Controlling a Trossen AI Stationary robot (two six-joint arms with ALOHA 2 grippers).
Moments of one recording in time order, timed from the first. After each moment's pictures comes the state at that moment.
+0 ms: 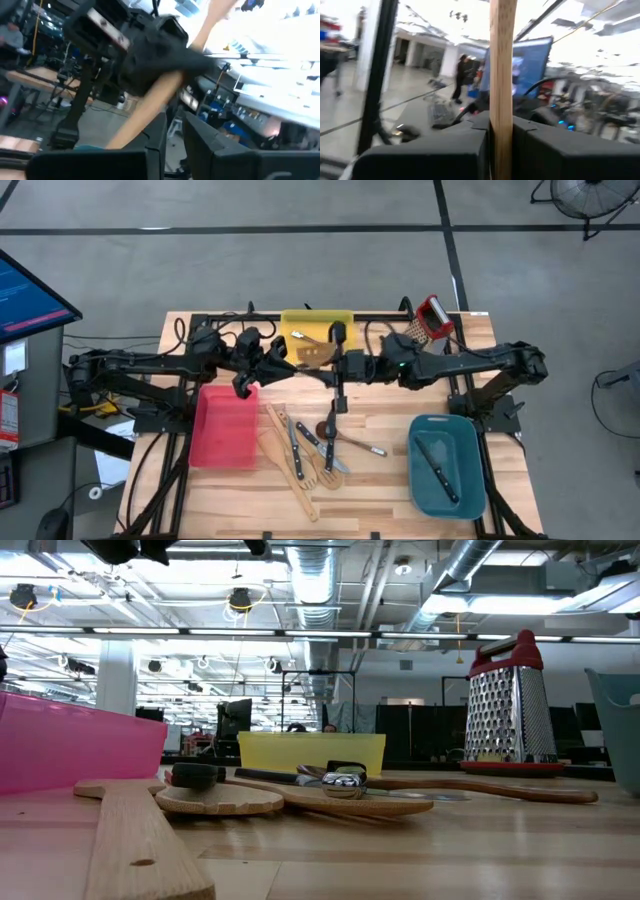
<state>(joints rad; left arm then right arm) 0.18 1.16 0.71 0.85 0.48 -0.58 0.08 1.56 1.34 0.48 -0.01 -0.24</state>
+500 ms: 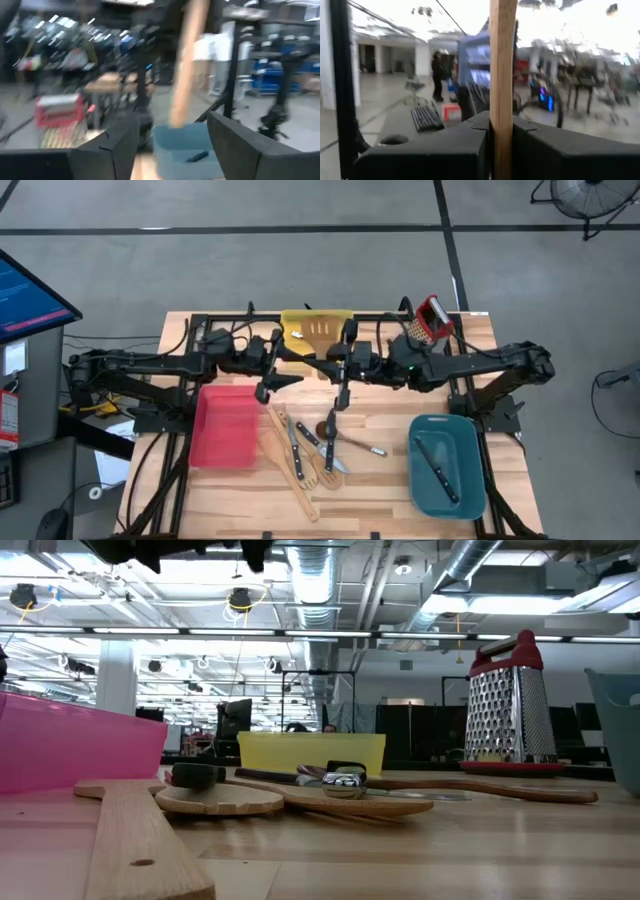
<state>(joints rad) 0.17 1.16 0.71 0.61 0.30 -0.09 0.12 1.51 1.34 0.37 0.22 -0.08</state>
